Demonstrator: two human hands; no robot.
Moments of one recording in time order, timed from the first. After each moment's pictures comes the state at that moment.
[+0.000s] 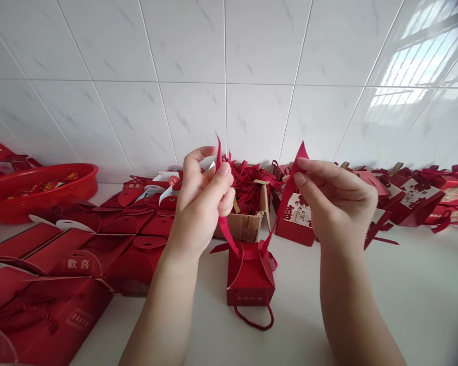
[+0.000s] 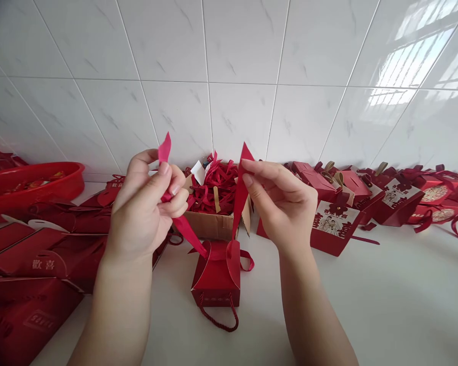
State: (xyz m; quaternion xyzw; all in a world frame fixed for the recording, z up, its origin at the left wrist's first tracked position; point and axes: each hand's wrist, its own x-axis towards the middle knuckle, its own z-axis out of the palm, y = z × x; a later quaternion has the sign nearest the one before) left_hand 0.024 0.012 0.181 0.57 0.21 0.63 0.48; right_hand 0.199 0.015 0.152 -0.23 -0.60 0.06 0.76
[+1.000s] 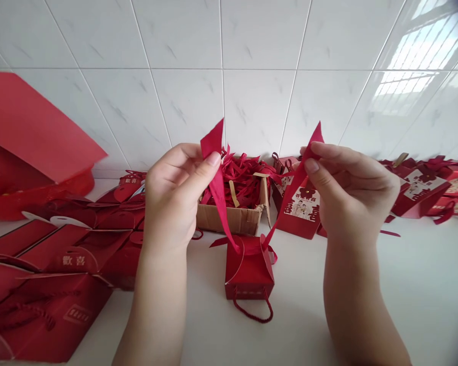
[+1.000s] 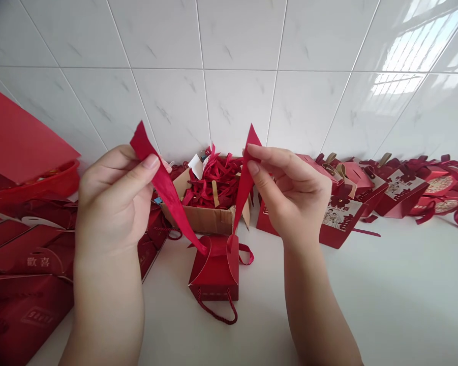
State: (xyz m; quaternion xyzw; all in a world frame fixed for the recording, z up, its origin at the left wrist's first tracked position) left_hand 0.013 0.024 0.178 0.60 0.24 0.70 0.30; right_hand 0.205 0.015 0.155 -0.22 -0.60 0.06 0.77
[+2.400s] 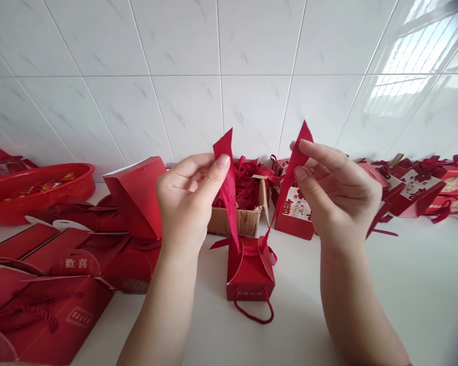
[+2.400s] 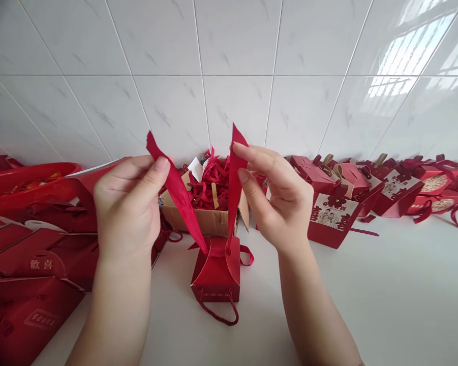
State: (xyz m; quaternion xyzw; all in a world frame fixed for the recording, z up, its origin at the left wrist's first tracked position) left_hand 0.029 0.022 0.172 0.57 0.24 0.75 0.25; right_hand 0.201 0.009 0.155 -0.23 -0.64 0.03 0.73
